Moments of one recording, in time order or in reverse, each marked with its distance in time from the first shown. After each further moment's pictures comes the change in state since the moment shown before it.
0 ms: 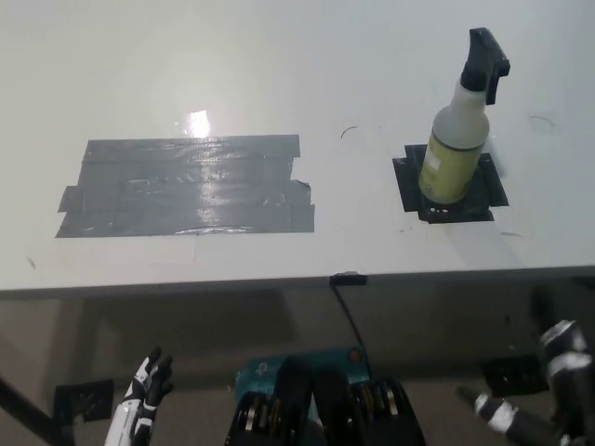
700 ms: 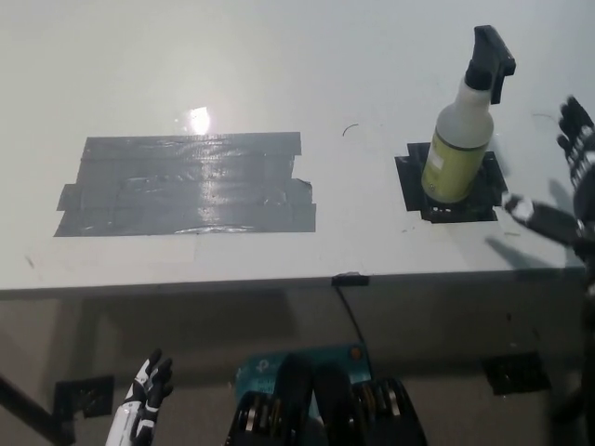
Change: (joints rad) left_arm -0.001 -0.001 0.003 0.009 0.011 -0.001 0.000; right_arm -0.606 -0.100 -0.121 0.374 0.060 0.347 -0.005
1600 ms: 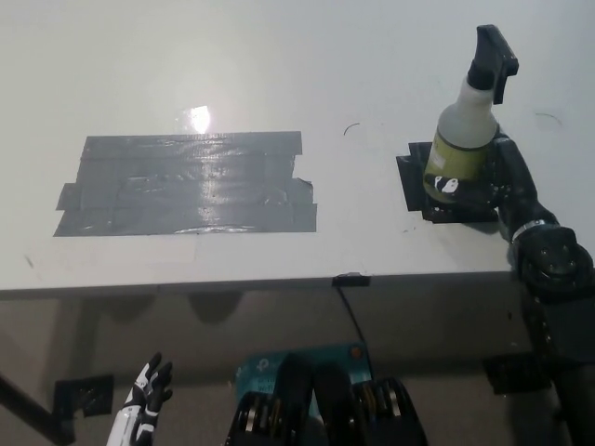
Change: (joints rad) left_arm 0.010 0.000 -0.001 0.001 0.000 -0.007 -0.001; right_arm -0.265 0.007 0.110 0.541 -0.060 0.055 -0.031
